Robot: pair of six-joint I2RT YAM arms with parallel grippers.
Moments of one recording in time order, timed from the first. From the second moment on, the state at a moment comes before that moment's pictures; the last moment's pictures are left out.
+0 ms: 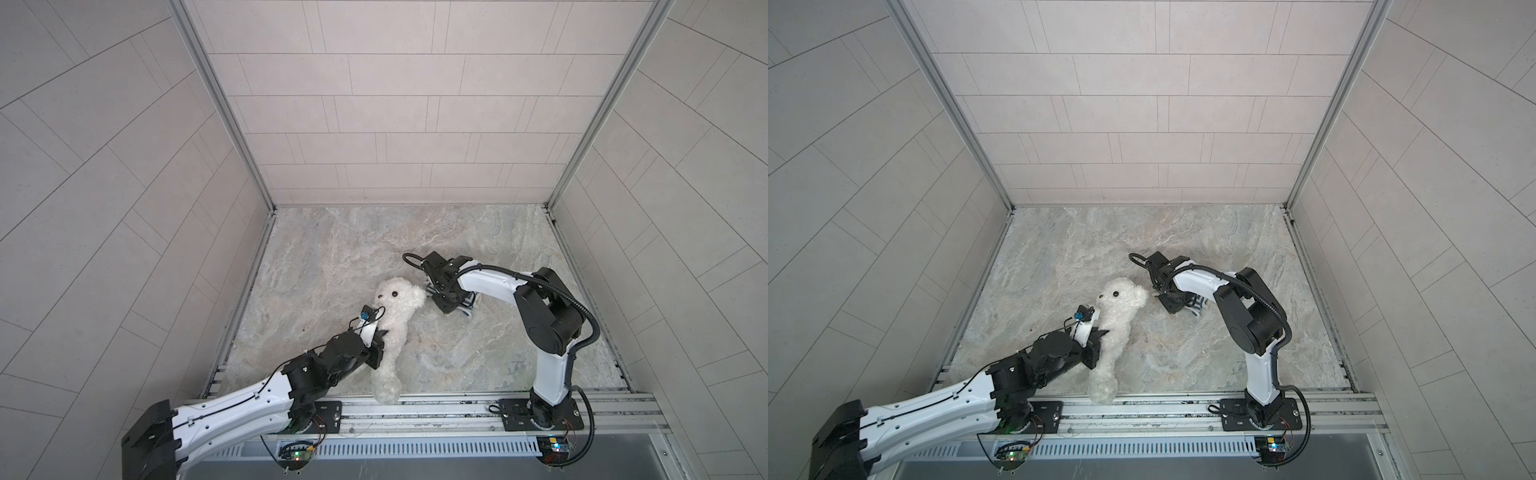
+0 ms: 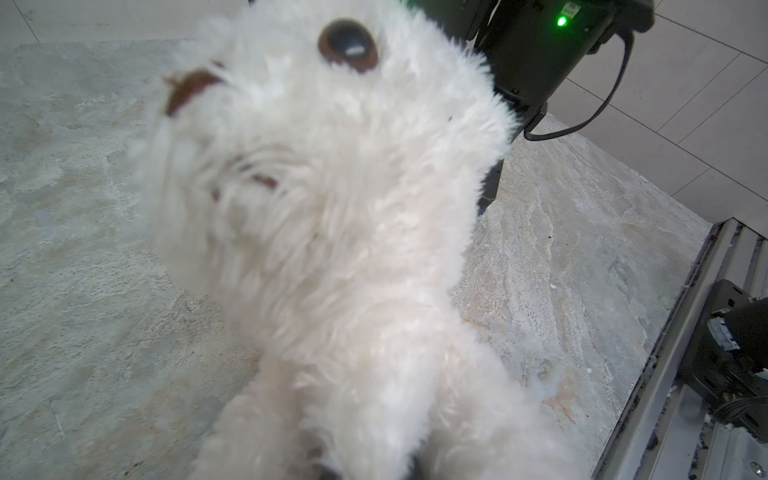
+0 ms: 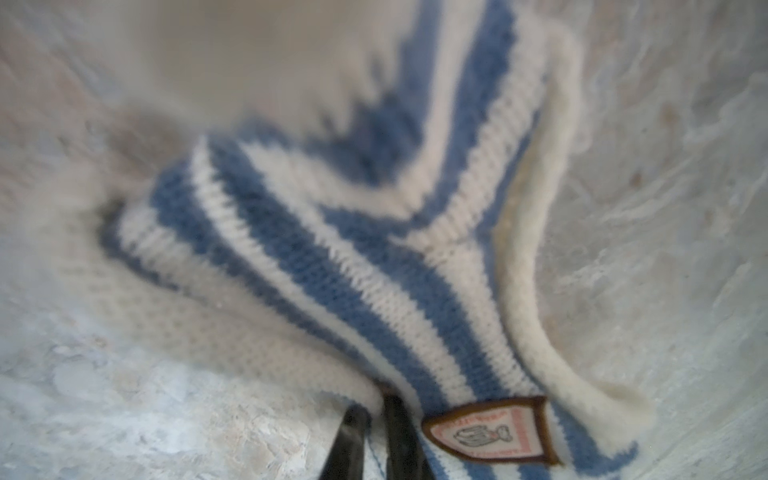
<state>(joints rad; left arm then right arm) -1.03 0.68 0.23 -0.01 -0.26 -0.35 0.61 1.92 1.28 -0.83 0.21 0.07</state>
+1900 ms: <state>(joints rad) -1.13 0.96 0.31 0.14 -0.34 -0.21 0.79 1.35 1.23 -0.81 -0.14 0.14</state>
